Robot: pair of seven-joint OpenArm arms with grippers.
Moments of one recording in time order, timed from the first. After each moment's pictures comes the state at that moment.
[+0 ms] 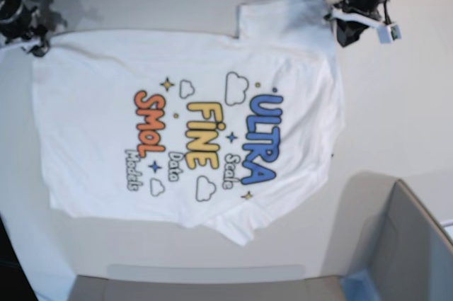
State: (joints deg) left arm 42.2 -7.9 -18.6 115.3 -41.4 -0.3 31.7; right arm -18.2 14.6 49.2 92.3 42.3 12.0 -62.8
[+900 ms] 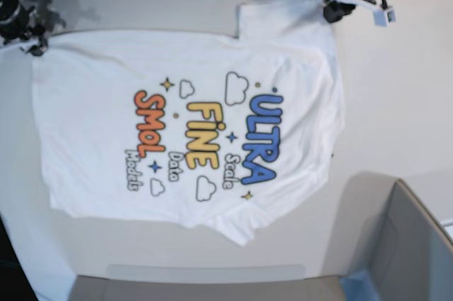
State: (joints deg) left arm 46.3 -7.6 -21.8 115.2 -50.0 -0.4 43.6; right arm -18.3 15.9 49.0 92.1 42.1 12.2 -63.4
